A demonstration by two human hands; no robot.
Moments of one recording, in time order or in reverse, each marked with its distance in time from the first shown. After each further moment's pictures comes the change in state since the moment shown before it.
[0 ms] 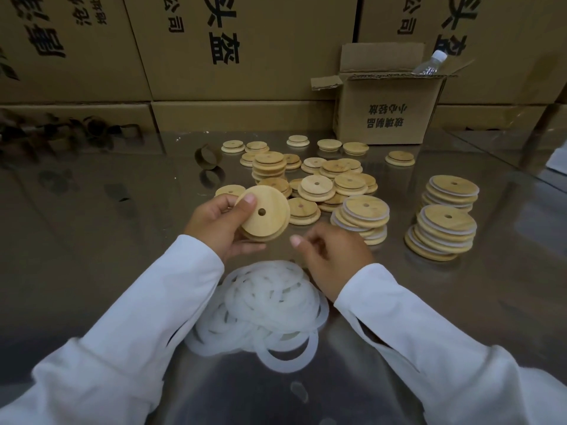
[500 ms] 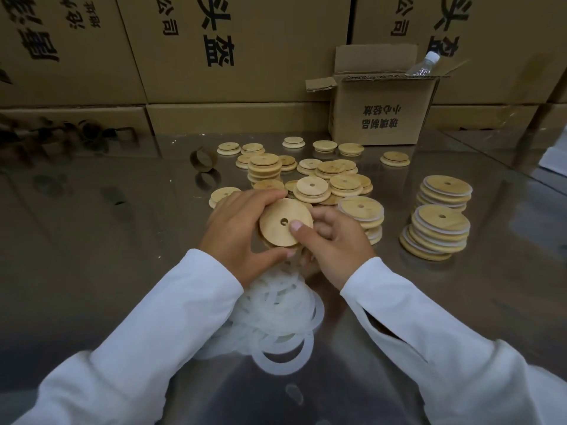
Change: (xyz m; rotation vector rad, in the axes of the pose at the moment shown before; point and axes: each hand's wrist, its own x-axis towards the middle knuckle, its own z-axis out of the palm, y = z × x) left_hand -0.015 -0.001 0.010 1.014 -0.114 0.861; right_hand 0.005 -0.005 -0.003 0.722 0.030 0.116
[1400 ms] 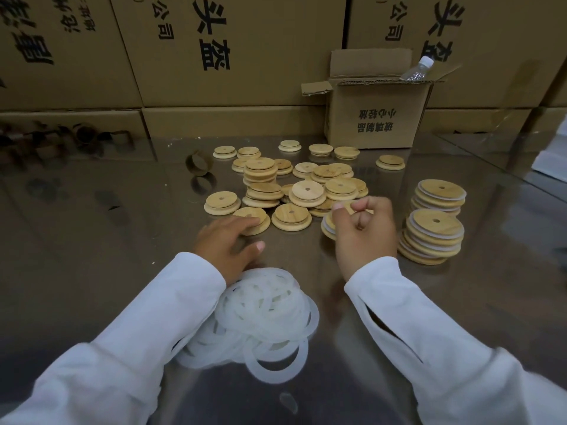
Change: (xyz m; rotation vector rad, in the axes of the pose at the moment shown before) left_hand 0.002 -0.047 0.020 0.074 -0.291 -0.357; right_hand 0.012 0.002 -0.016 -0.109 0.552 -0.083
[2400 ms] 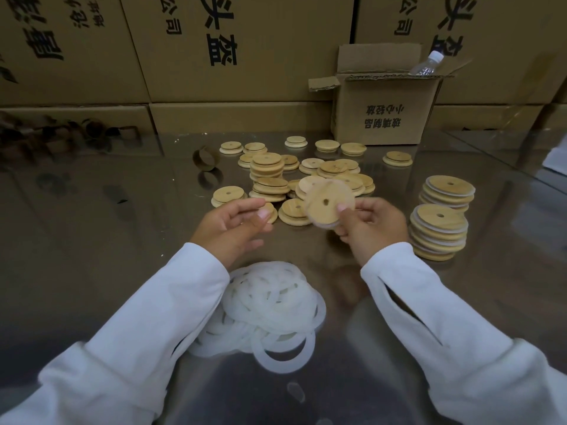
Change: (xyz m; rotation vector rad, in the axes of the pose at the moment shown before) left_hand -0.017 0.026 -0.013 -1.080 0.067 -0.208; right_hand 0.010 0.001 -0.005 -0.015 -0.144 0.171
